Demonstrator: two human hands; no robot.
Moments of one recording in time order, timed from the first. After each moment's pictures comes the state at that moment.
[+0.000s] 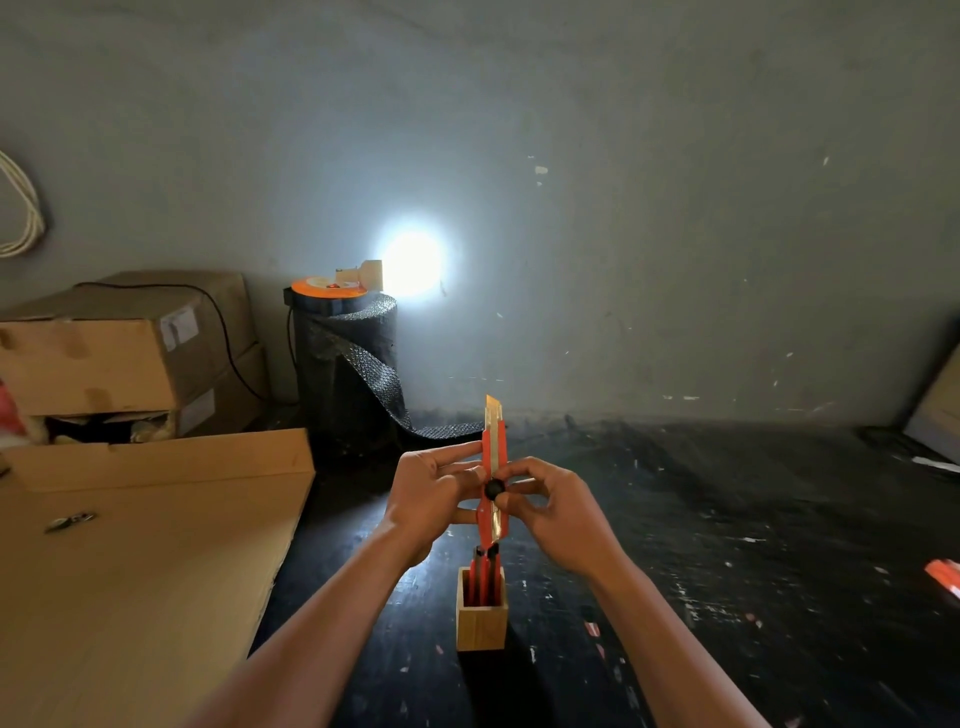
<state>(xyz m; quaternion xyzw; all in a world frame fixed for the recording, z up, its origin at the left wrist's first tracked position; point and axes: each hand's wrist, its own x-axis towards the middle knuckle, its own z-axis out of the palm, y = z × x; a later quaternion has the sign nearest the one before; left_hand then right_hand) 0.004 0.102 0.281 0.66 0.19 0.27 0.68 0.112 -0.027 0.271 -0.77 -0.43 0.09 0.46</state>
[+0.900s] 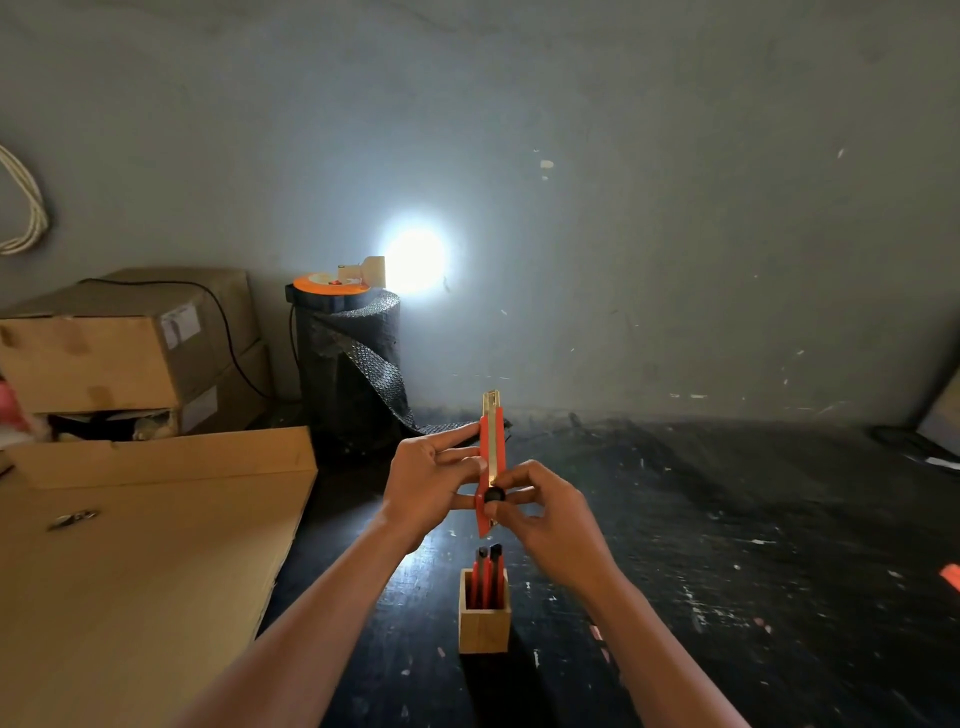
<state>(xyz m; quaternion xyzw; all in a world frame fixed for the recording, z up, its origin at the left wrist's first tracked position) 0.013 0.111 0.288 0.69 0.16 0.29 0.64 0.114 -0.018 0.254 -0.76 -0.42 0.09 0.49</state>
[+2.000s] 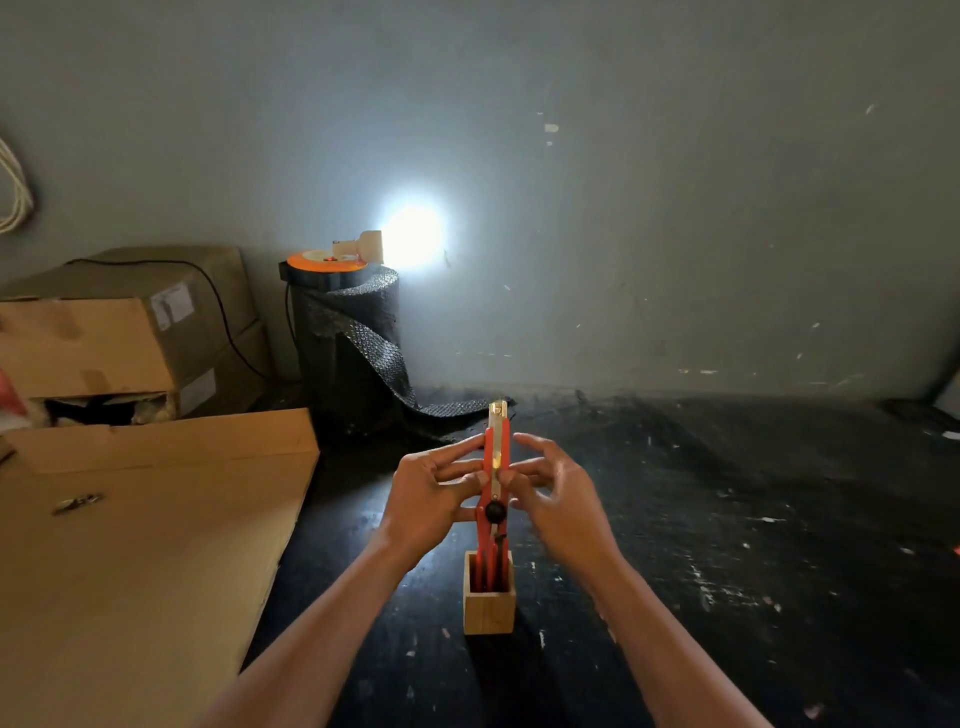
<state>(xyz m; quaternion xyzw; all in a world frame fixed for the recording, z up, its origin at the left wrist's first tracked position) 0.021 0.122 0.244 0.67 0.16 0.28 0.67 0.130 -0.007 0.238 -0.74 -0.39 0.11 0.54</state>
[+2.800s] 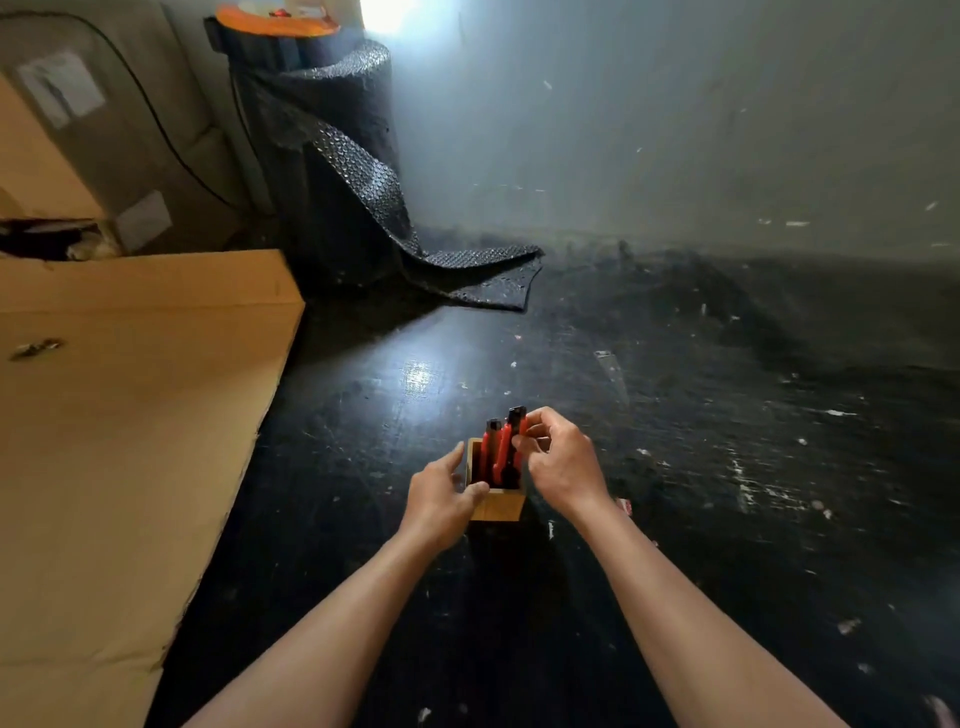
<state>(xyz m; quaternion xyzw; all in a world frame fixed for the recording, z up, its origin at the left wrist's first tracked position) 0.072 0.144 0.036 0.78 0.41 0.09 0.47 0.202 0.045 0.078 -0.83 -0.33 0.18 0.42</state>
